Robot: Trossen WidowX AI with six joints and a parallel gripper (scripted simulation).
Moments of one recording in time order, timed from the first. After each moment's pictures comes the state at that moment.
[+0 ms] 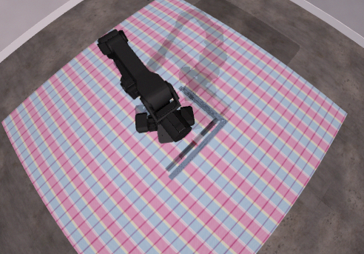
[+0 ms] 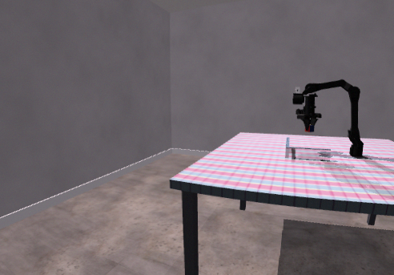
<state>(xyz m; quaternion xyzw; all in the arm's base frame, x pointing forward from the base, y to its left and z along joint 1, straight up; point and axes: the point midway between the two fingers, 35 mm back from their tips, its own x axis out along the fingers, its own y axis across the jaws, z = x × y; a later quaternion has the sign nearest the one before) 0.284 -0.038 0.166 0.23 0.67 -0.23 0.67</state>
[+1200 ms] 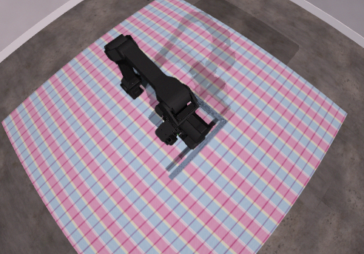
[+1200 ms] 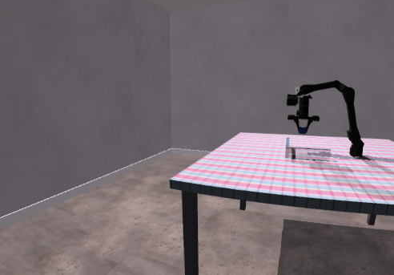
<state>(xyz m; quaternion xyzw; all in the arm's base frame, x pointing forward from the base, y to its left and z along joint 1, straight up) 0.324 -0.012 0.156 0.52 0.48 -0.51 0.49</state>
